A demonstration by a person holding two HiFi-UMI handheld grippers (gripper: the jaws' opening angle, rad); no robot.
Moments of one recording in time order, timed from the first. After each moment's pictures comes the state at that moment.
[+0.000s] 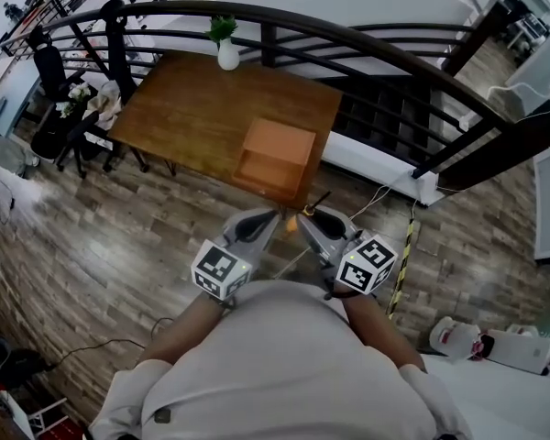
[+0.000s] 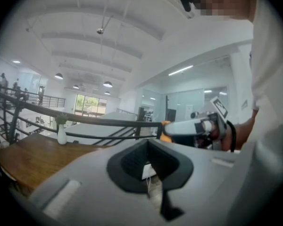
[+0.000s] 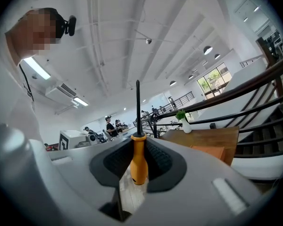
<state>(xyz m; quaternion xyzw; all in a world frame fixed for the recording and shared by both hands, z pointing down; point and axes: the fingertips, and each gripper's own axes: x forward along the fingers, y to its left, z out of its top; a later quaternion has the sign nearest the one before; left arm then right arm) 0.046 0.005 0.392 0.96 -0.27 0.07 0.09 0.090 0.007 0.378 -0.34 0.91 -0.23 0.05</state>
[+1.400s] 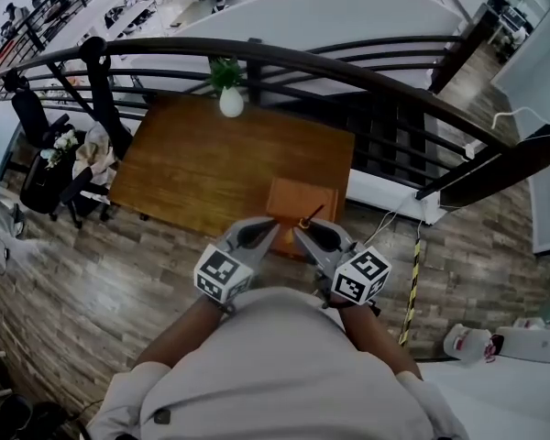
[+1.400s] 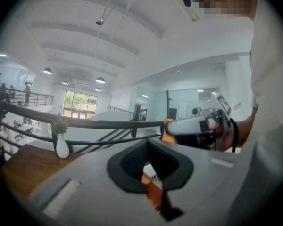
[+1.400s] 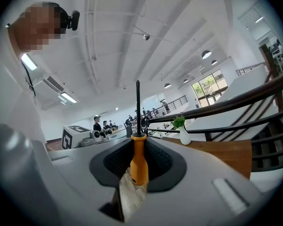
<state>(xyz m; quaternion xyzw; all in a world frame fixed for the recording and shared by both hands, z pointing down) -0.051 -0.238 0.382 0.97 -0.21 0.09 0.08 -0.019 -0.224 0.359 -0.39 0.89 -0.21 0.04</state>
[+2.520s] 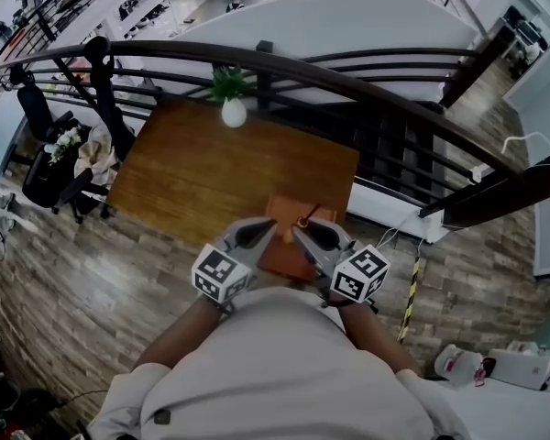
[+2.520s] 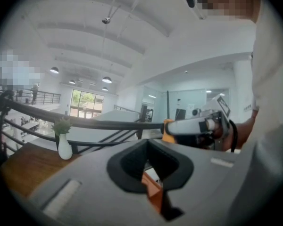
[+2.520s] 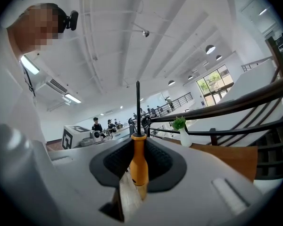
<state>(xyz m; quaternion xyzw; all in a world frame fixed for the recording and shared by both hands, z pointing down) -0.018 -0.313 0.382 0.96 -0.24 0.08 0.10 0.017 -0.303 0.362 -0.36 0.91 -0.21 0.03</state>
